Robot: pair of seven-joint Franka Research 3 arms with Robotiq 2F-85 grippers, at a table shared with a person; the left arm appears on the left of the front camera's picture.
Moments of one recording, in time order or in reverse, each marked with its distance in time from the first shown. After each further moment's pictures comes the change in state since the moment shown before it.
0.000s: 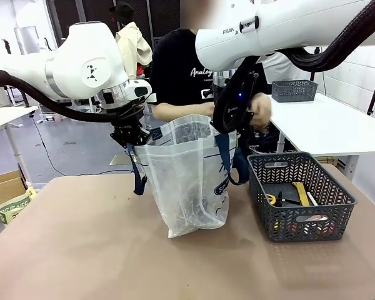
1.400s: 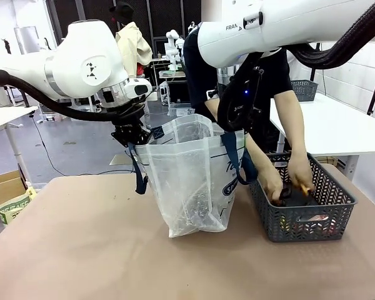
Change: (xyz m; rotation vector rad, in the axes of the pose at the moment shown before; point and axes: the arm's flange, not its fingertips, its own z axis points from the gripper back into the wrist) left arm 0.000 -0.002 0.003 -0.018 -0.004 -0.009; right arm -0.011 -0.007 0.005 -0.036 0.053 -0.004
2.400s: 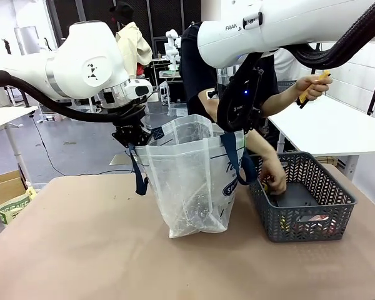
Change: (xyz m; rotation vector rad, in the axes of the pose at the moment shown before) left arm 0.000 -0.002 -0.002 0.000 0.003 -0.029; right arm 0.000 0.001 0.000 0.000 0.000 0.001
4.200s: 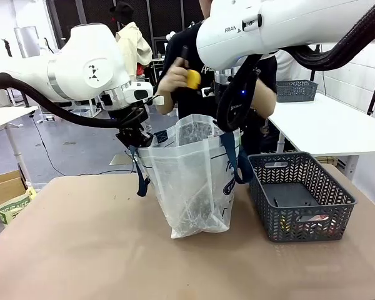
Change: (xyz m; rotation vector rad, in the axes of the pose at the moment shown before) left arm -0.002 -0.003 -0.005 -0.023 0.014 -0.178; right arm 0.006 0.005 0.003 0.004 -0.064 0.046
